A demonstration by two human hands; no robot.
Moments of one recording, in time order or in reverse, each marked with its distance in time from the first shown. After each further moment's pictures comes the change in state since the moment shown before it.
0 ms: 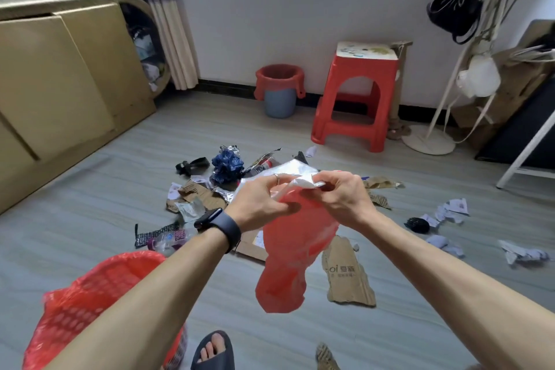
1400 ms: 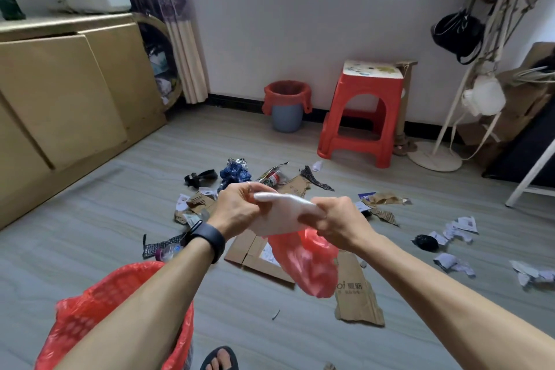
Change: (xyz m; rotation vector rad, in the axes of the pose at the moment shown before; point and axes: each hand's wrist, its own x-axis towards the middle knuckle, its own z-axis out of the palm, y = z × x) left_hand -0.014 -0.025 -0.032 -0.223 0.212 -0.101; right_hand 0.001 0.002 0.024 -0.295 -0.187 0.044
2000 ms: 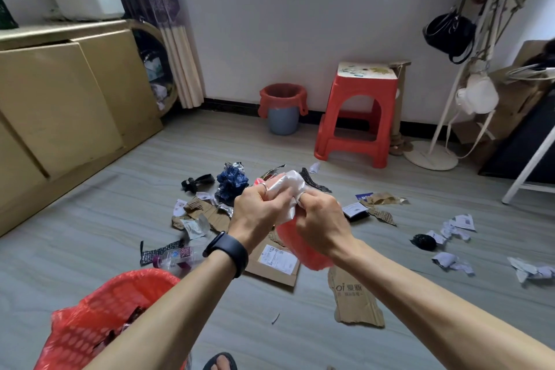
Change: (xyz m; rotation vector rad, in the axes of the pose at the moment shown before) left_hand -0.003 0.024 0.038 -0.086 0.165 -0.047; right_hand -0.011 -0.044 0.008 0.005 0.334 -0.191
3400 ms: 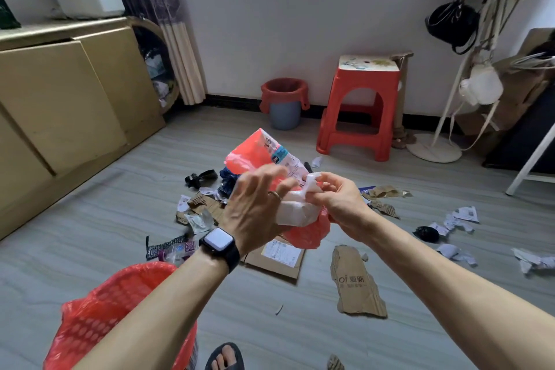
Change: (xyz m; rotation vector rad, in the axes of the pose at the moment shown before) left_hand 0.006 -0.023 -0.015 0.952 0.104 1.042; right_hand 0.011 0.025 -0.027 0.947 -0.187 0.573
